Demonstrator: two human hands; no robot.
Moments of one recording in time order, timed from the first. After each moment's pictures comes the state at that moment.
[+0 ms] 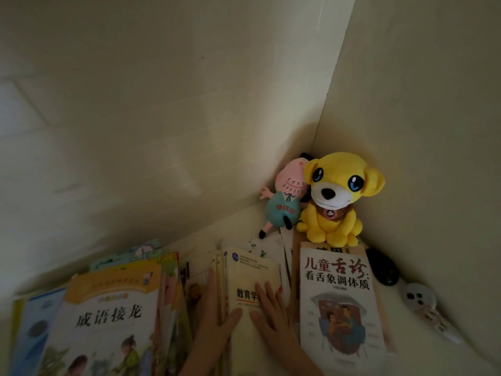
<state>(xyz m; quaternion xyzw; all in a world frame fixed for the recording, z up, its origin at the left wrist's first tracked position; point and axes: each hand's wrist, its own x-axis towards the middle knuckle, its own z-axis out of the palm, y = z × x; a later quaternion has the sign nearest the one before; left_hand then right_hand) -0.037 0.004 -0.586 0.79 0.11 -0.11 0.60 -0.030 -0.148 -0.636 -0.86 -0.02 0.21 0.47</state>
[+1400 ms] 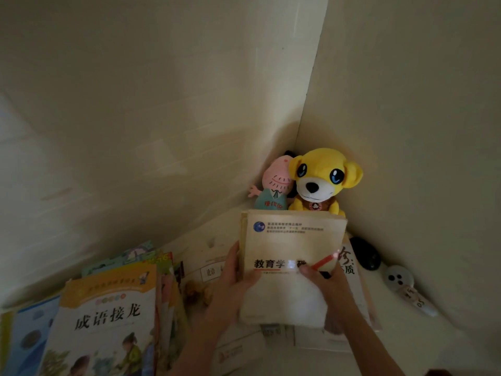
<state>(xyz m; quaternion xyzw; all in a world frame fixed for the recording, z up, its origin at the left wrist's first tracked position) -0.003 -0.030 -0.531 0.64 0.06 -0.14 0.75 -0.019 -0.232 -0.547 -0.62 0.17 0.05 0.76</state>
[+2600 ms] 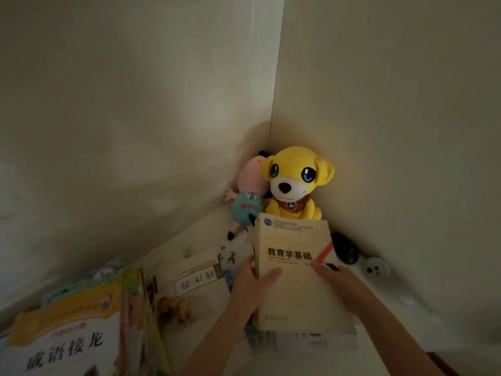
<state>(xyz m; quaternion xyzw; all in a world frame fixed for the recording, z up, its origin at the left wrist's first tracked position) 0.025 -0.109 -0.563 0.75 0.07 -0.23 0.61 -0.007 -0.317 -0.559 -0.66 0.29 0.17 0.67</state>
